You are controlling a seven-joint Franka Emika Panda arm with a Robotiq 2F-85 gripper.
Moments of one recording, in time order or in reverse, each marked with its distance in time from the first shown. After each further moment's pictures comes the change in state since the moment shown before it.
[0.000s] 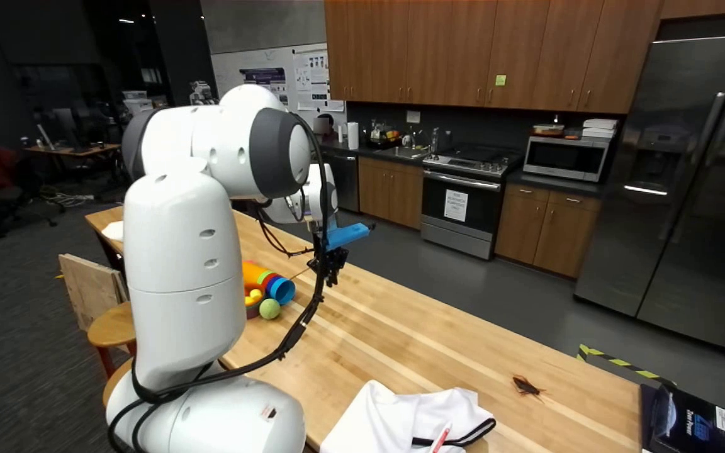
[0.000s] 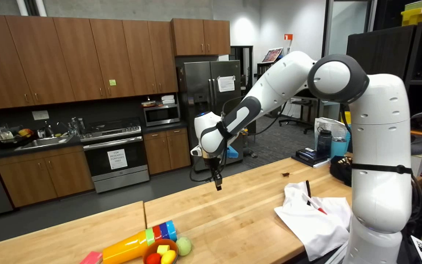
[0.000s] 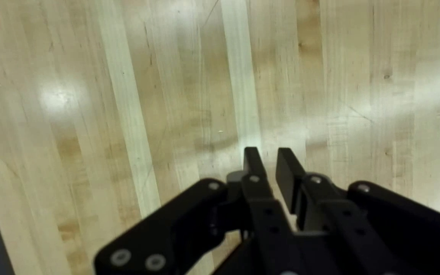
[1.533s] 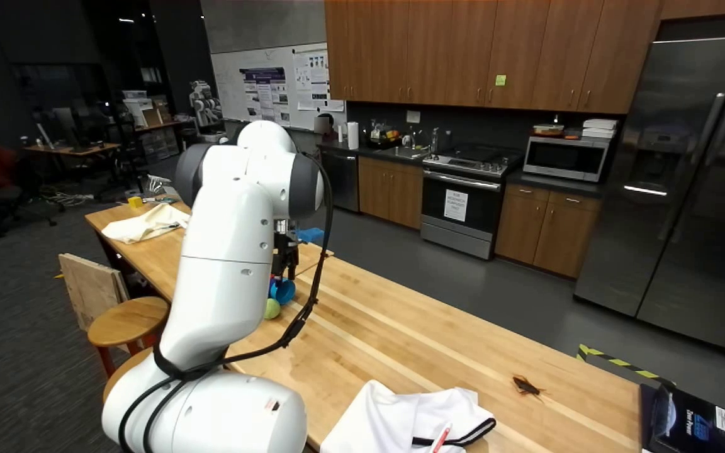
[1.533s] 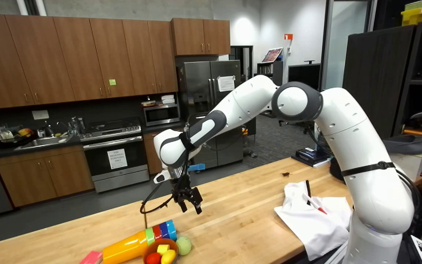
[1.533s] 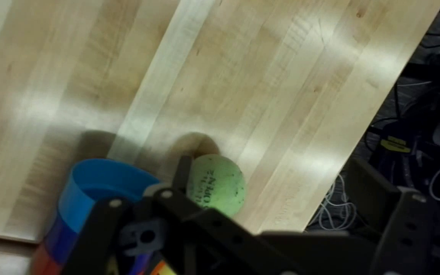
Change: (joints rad) arm 0.076 0.369 0.182 0.444 0.043 -0.348 -0.457
